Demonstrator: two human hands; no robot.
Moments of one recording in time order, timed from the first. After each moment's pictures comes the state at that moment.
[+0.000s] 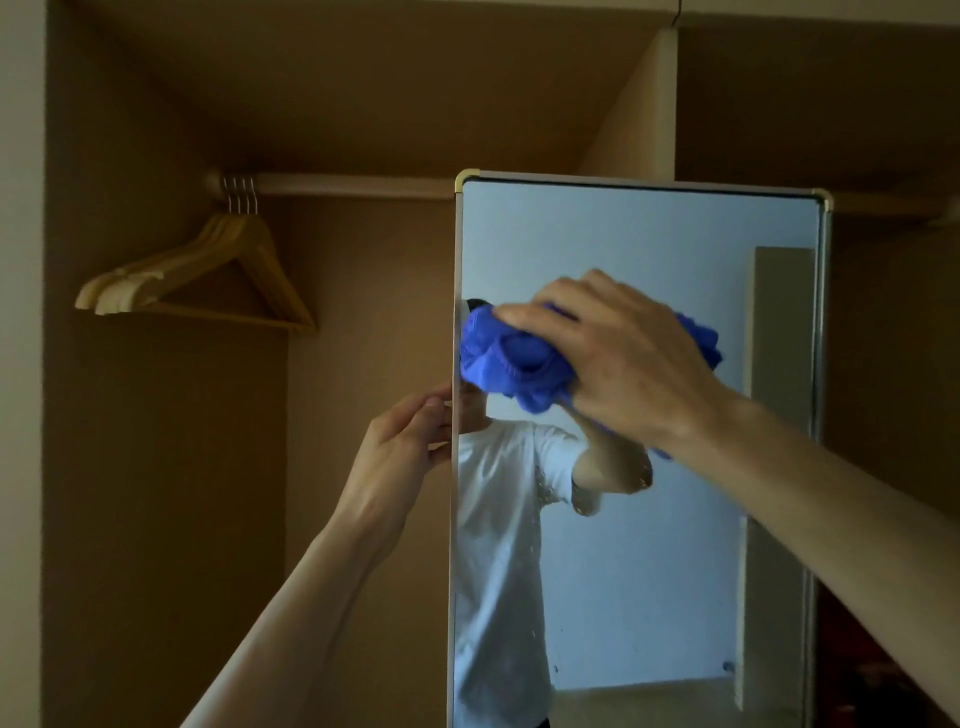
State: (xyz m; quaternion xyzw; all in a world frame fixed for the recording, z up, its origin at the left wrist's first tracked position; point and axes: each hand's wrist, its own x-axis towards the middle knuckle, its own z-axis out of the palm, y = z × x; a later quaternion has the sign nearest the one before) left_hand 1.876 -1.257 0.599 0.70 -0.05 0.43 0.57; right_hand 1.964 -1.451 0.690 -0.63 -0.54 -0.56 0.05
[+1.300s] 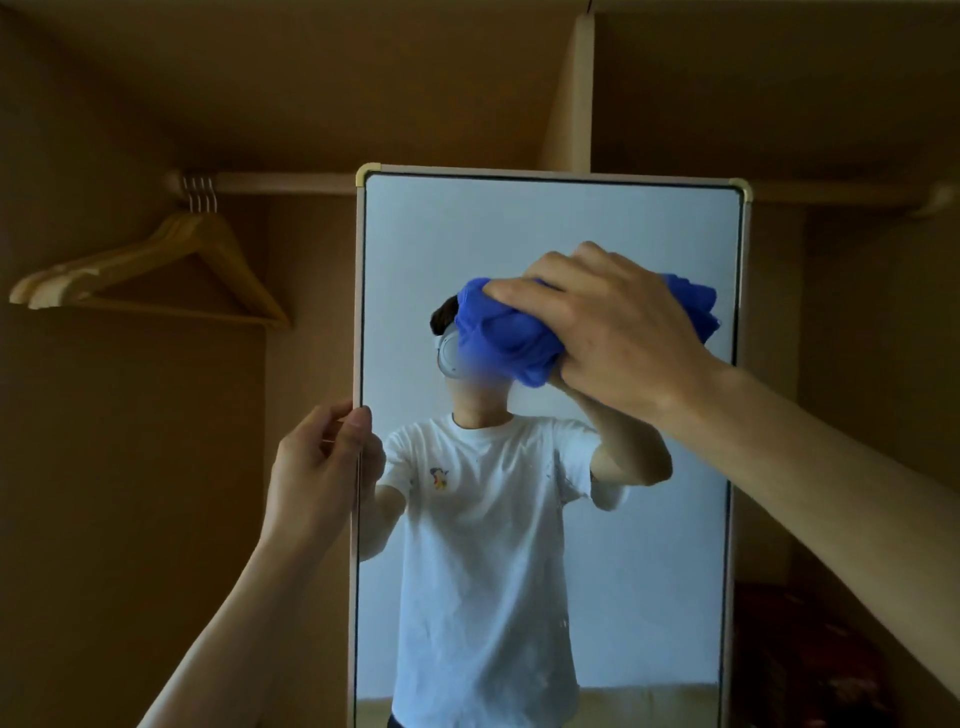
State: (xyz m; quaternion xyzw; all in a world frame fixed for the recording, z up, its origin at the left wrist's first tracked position) left_hand 1.894 -1.298 0.579 0.68 0.11 0.60 0.40; right_hand 2.020 -1.515 0.708 -0.62 -0.54 -0.57 0.04
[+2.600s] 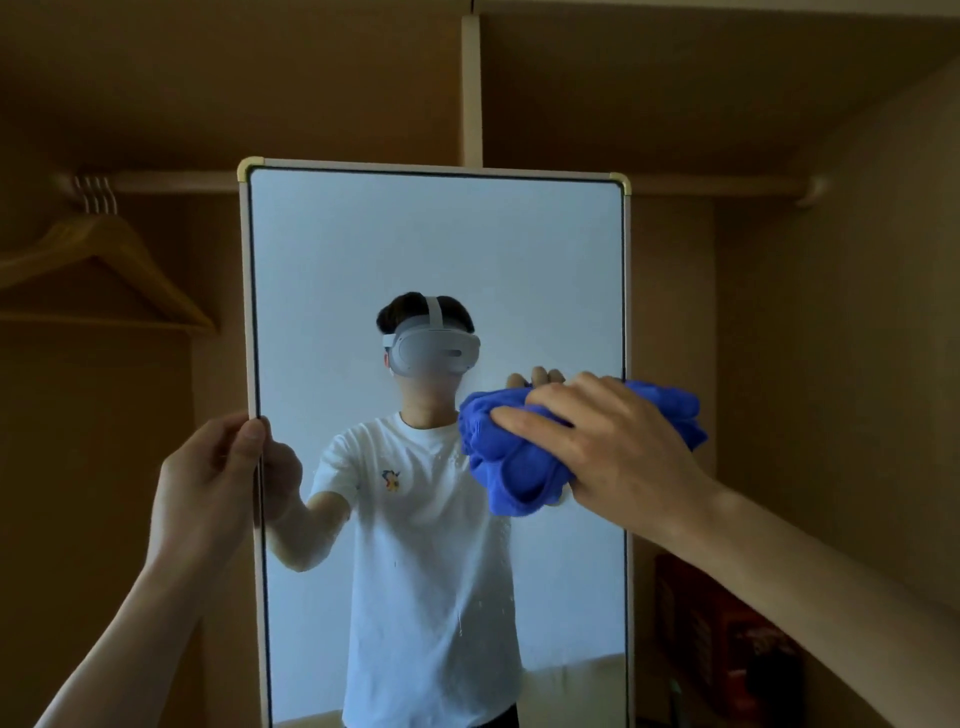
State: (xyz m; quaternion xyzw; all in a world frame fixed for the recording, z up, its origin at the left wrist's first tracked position) left_hand 1.896 -1.292 0.563 0.68 0.14 0.63 0.34; right_hand 2.078 -1.591 0.609 -0.62 -0.56 -0.54 0.04
